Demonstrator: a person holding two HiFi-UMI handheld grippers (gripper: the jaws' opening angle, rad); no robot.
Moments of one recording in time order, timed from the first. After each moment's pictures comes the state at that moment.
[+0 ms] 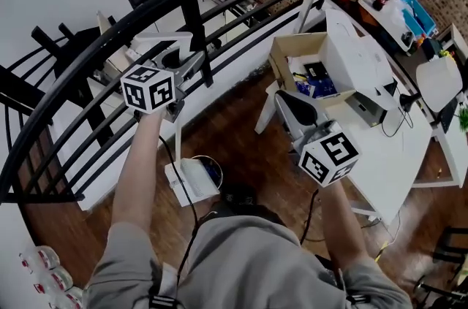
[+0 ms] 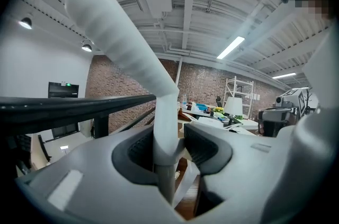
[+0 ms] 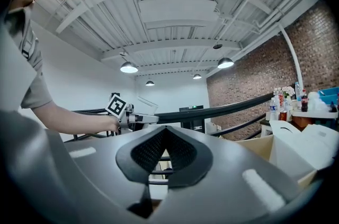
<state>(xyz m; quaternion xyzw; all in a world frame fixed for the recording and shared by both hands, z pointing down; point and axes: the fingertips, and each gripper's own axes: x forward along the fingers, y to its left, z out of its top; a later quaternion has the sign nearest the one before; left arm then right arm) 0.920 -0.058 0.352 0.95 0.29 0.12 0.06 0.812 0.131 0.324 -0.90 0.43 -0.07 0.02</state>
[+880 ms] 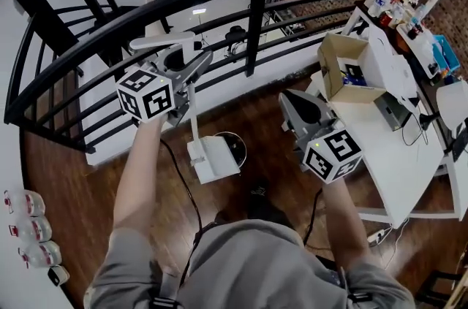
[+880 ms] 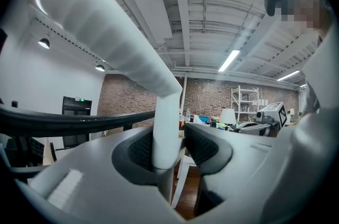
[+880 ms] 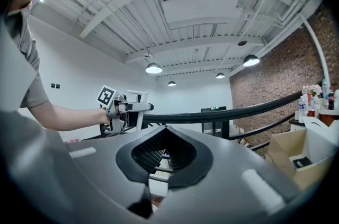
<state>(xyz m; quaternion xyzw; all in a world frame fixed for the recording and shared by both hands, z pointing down) 0.671 -0.158 0.294 0.97 0.23 0.03 0.06 0.640 0.025 0.322 -0.84 0.54 -0.05 0.00</state>
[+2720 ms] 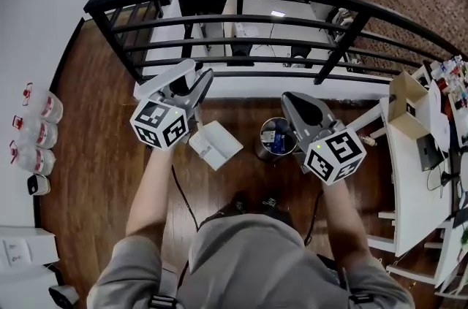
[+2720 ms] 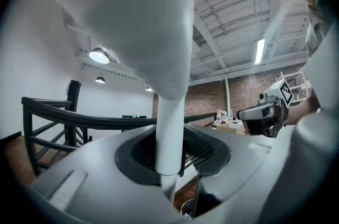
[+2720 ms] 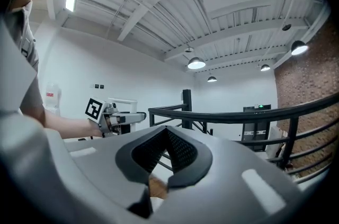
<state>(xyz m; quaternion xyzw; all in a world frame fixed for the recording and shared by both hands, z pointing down) 0.287 -0.324 0.326 1.00 -0.06 -0.02 0.03 0.361 -0.159 0.319 -0.71 0.70 -0.05 -0.03</state>
